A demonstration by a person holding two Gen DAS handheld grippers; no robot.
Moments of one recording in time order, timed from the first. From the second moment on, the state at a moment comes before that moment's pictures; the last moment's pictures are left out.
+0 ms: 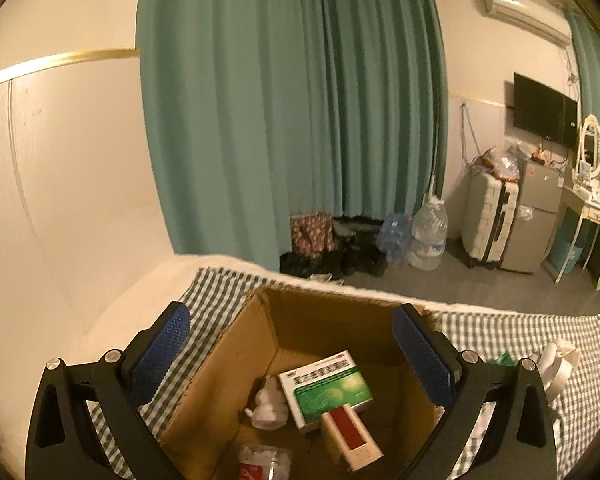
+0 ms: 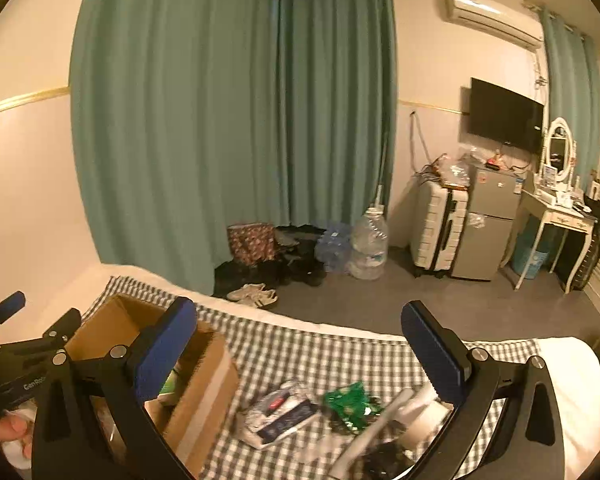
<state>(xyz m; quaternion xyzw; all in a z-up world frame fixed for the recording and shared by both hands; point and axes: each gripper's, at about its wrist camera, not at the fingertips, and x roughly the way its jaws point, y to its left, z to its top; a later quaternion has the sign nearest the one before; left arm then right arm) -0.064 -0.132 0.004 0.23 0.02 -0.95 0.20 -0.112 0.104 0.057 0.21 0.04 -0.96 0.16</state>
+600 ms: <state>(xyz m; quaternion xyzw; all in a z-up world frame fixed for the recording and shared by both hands) -0.052 -0.064 0.022 0.17 0.04 -0.97 0.14 -0.086 0.203 0.057 0.19 0.05 -0.98 0.09</state>
